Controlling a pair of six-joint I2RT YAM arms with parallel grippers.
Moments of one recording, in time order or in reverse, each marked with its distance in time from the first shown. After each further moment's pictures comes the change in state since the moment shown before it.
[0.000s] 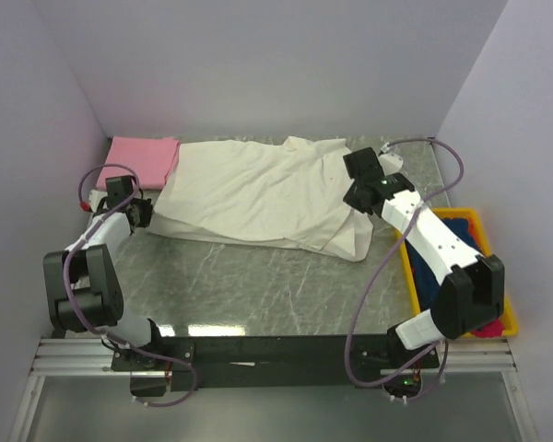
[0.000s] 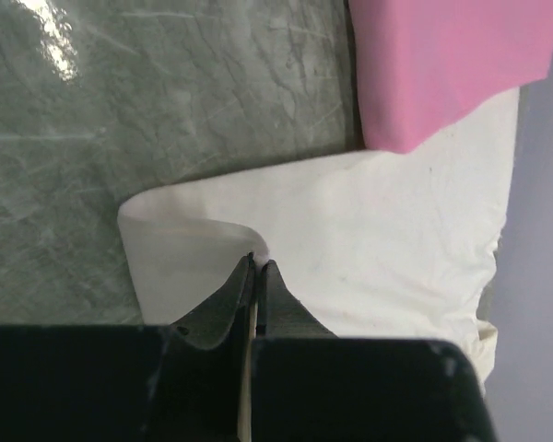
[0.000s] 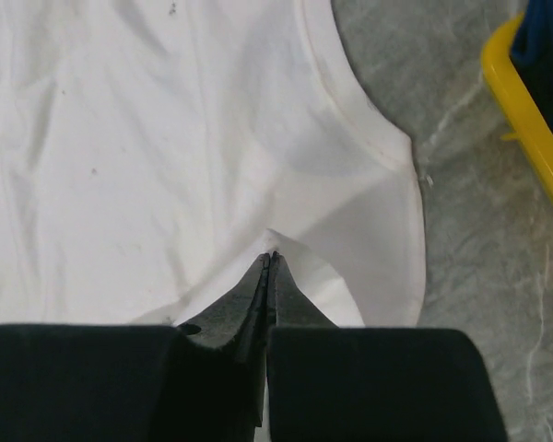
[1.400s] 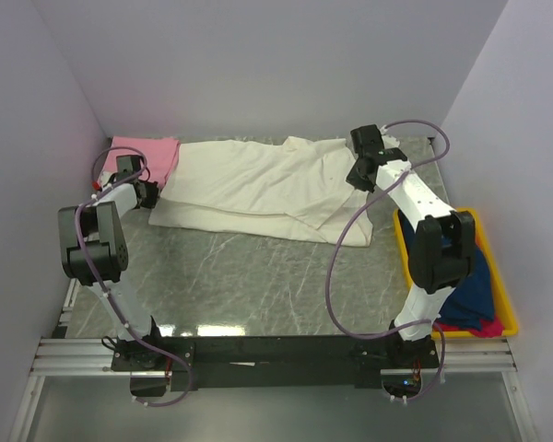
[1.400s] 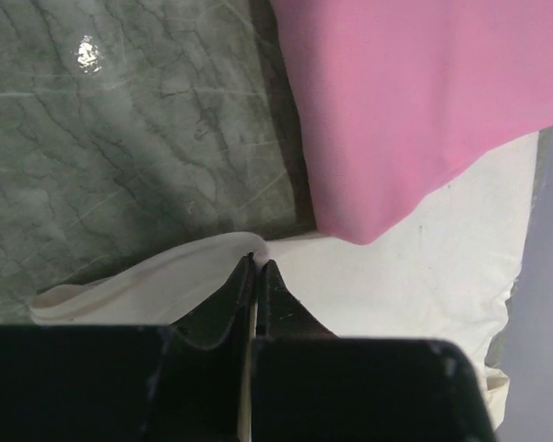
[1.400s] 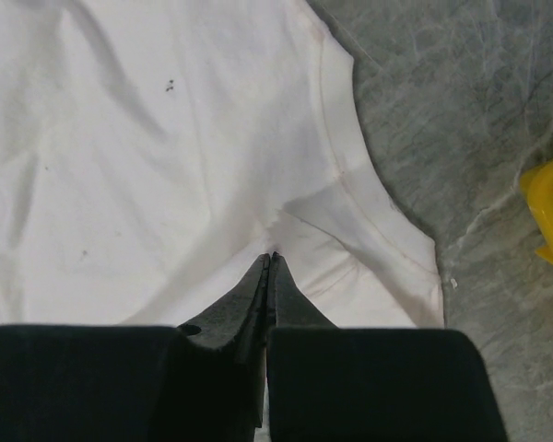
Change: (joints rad) left arm -0.027 0.373 0.332 -0.034 -0.004 0.009; right arm -0.159 0.351 0.261 0.068 -0.123 -0.154
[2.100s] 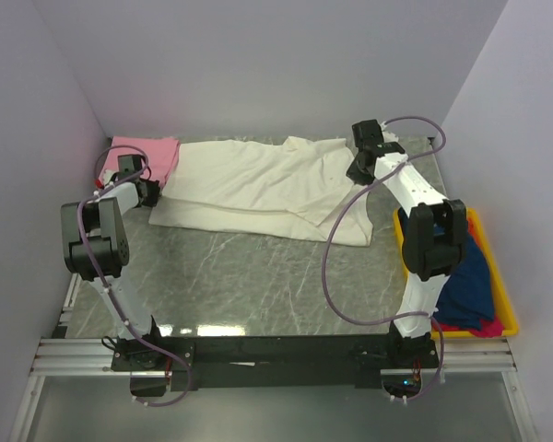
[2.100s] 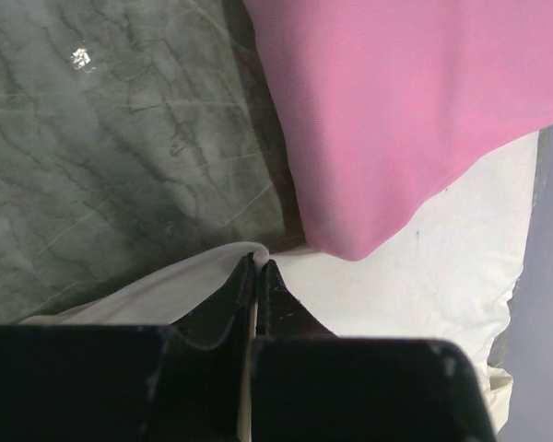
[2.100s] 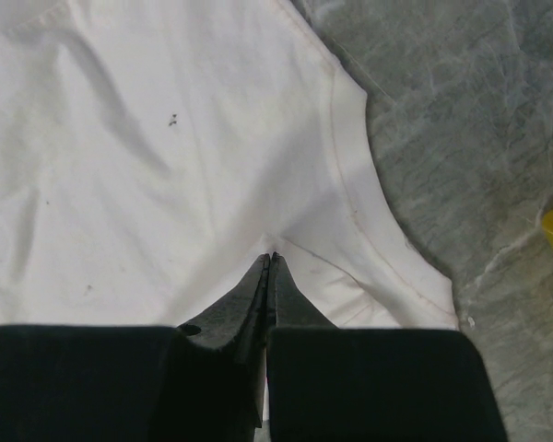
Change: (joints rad) left arm 0.000 0.042 0.015 0.038 0.016 0.018; right arm -0.034 0.105 0.090 0.013 -0.028 -0.010
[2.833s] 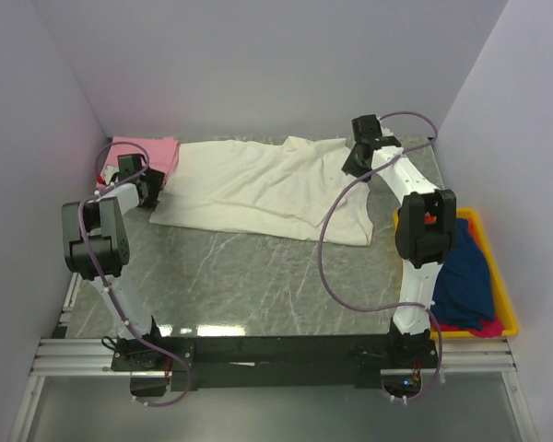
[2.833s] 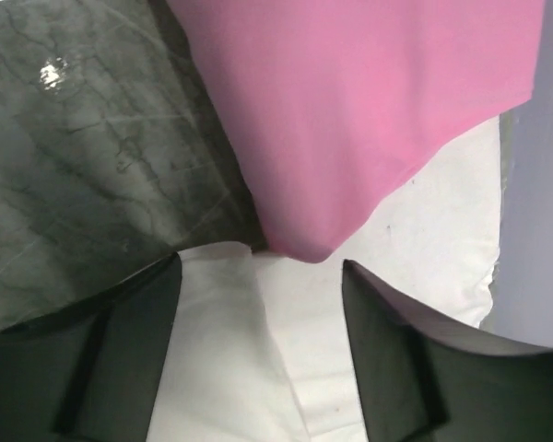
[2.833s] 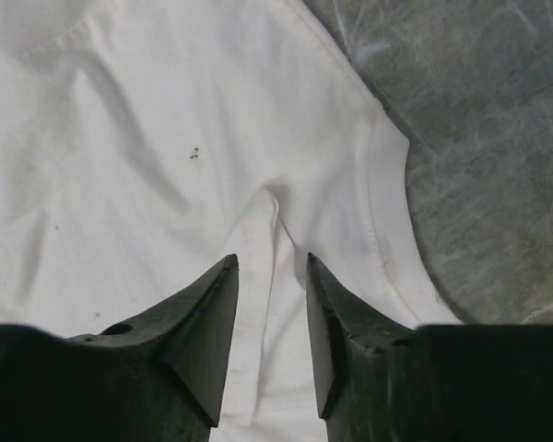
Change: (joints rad) left arm -0.002 0.023 0.011 0.082 0.033 0.036; right arm -0.025 0.144 0.142 0.009 -0.058 -0.054
